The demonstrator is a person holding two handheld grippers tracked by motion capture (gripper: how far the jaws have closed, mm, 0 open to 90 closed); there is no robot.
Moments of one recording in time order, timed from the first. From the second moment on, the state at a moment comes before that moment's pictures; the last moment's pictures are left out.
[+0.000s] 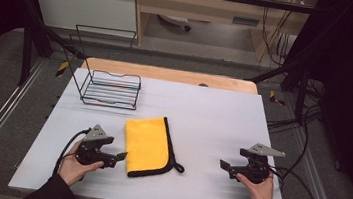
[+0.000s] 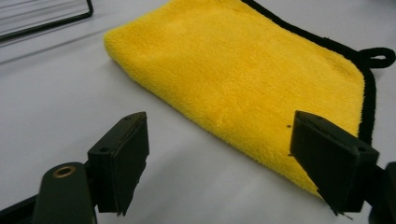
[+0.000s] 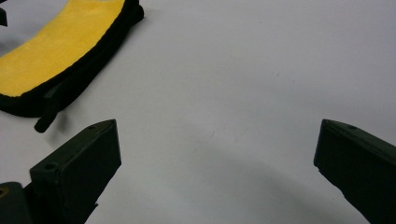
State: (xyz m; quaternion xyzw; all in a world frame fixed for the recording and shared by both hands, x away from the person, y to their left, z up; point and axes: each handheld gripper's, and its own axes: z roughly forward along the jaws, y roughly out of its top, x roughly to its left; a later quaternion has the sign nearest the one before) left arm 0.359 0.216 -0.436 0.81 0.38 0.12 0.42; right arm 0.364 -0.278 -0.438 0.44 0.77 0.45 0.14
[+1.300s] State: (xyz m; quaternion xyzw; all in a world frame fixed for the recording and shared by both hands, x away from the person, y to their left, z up) left arm 0.323 0.169 -0.449 0.81 0.45 0.10 0.37; right arm 0.364 -0.266 -0.438 0.43 0.77 0.44 0.13
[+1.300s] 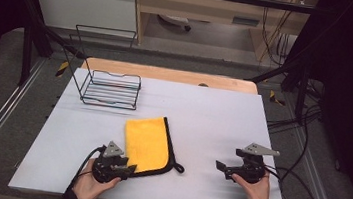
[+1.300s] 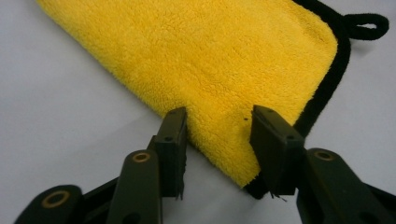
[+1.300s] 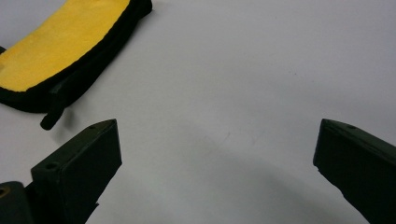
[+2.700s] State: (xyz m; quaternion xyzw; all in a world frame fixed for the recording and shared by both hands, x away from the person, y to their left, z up) left arm 0.333 0.211 -0.434 0.85 0.38 0.10 0.35; right arm 0.363 -0.258 -0.436 0.43 0.78 0.45 0.13
